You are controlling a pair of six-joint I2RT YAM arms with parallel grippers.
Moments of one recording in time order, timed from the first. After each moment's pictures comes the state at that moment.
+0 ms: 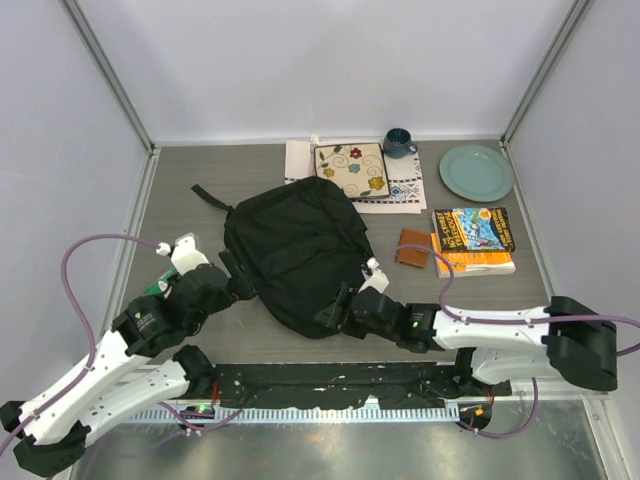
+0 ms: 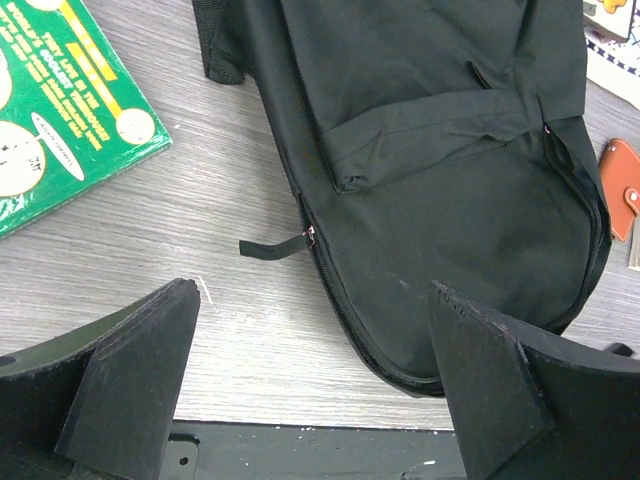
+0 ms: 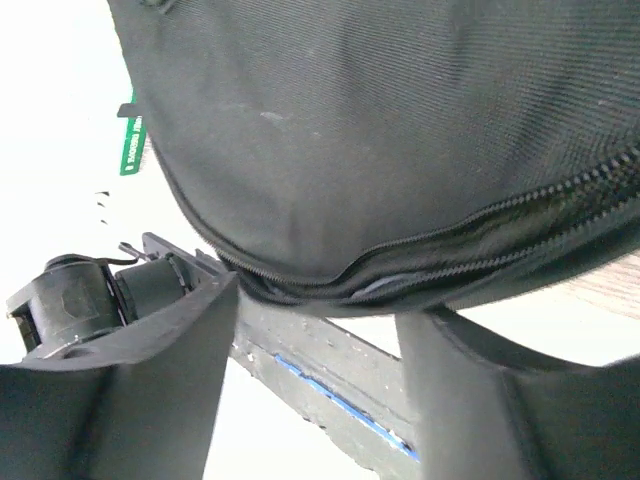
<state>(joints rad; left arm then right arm) -0.84 0.61 0.81 -0.99 -0.58 -1.02 1.20 1.20 0.48 0.07 0.23 1.35</state>
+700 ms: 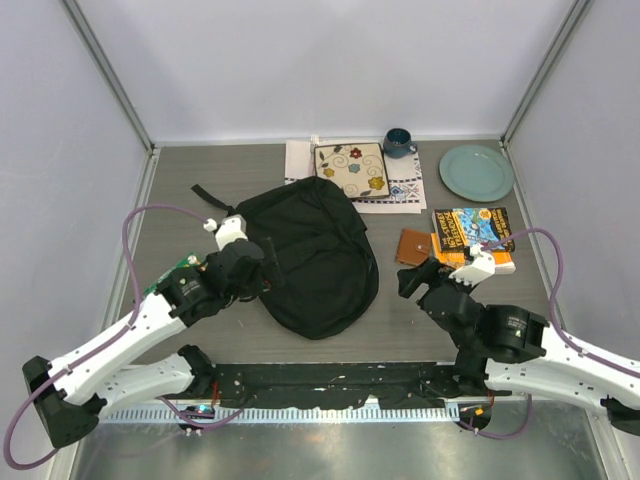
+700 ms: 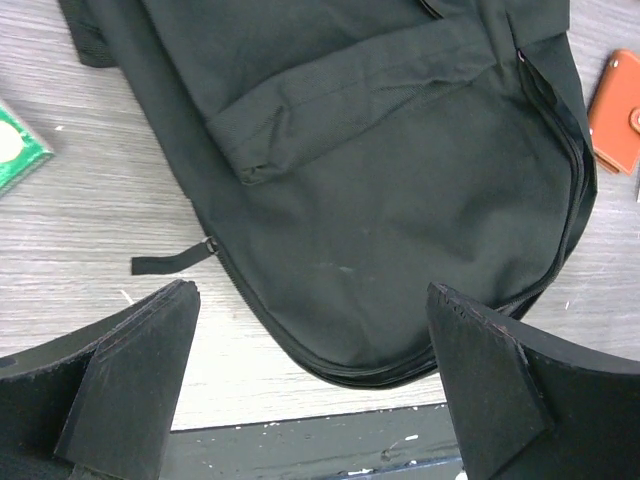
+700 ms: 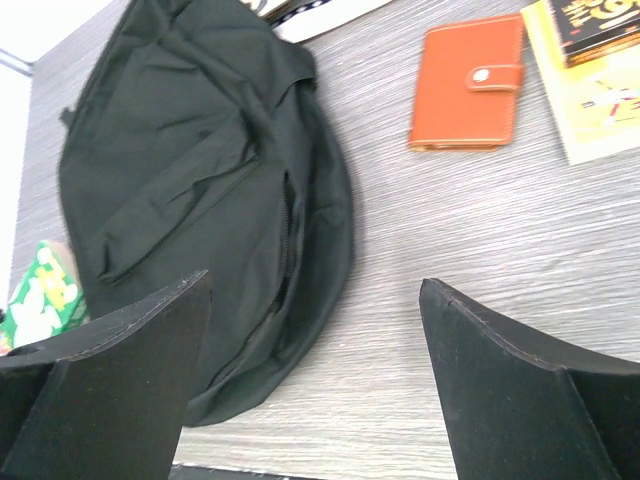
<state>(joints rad) -0.84 0.89 0.89 -0.83 -0.44 -0.92 1.17 0.56 0.67 -0.80 0.87 1.17</state>
